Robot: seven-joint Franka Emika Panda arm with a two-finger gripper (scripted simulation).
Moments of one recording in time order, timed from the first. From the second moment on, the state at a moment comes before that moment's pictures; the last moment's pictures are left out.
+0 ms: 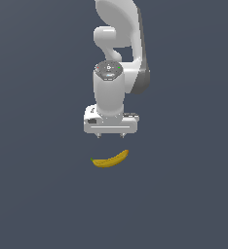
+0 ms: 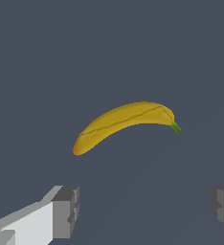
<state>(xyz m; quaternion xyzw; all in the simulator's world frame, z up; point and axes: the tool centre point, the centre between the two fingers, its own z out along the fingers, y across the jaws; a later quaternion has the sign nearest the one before) 0.008 -0.013 0.162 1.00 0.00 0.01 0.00</state>
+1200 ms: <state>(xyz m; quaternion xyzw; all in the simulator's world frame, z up) 0.021 0.003 0.173 1.00 0.01 0.03 0.00</state>
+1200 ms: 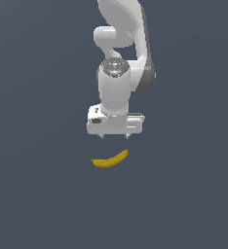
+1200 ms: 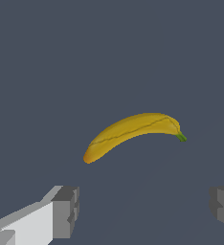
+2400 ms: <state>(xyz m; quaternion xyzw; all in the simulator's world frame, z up) 0.037 -0.005 0.127 0.96 -0.29 0.01 -0.01</state>
